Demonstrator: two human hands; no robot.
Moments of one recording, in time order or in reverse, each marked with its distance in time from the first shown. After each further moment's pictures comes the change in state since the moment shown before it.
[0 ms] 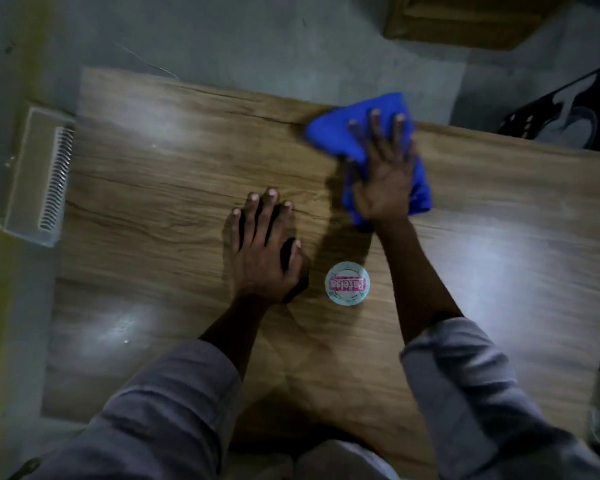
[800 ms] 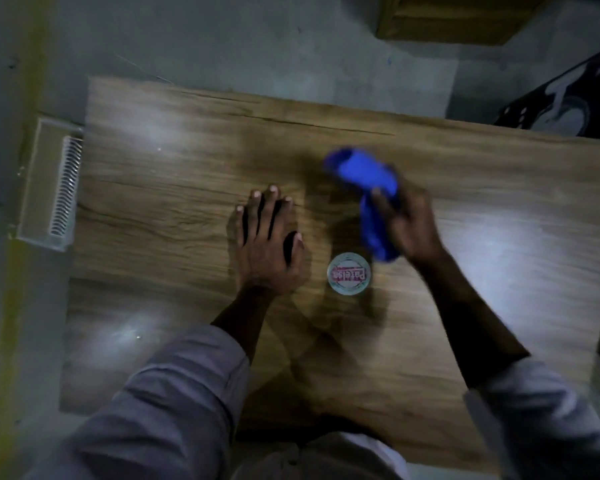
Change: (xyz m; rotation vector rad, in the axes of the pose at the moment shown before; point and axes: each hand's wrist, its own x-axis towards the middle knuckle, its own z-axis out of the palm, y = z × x) left_hand -0.002 0.000 0.000 -0.022 -0.071 -0.014; right_hand -0.066 -0.004 -0.063 0.760 -0.097 0.159
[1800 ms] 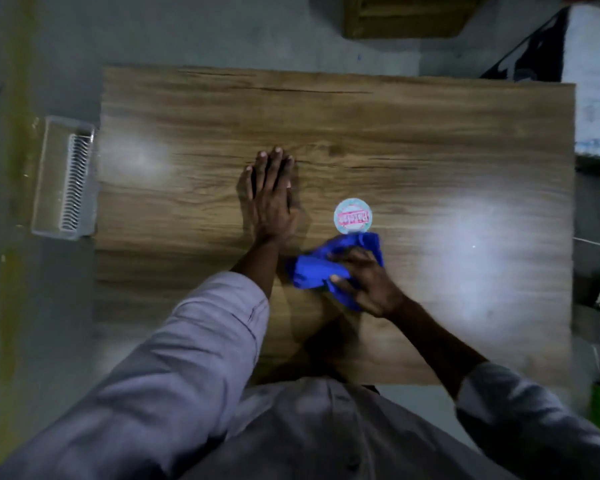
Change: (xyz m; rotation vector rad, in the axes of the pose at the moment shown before) left_hand -0.007 -0.020 0.002 -0.188 0.127 0.106; right_hand -0.195 0.018 0.085 -0.389 -0.282 -0.143
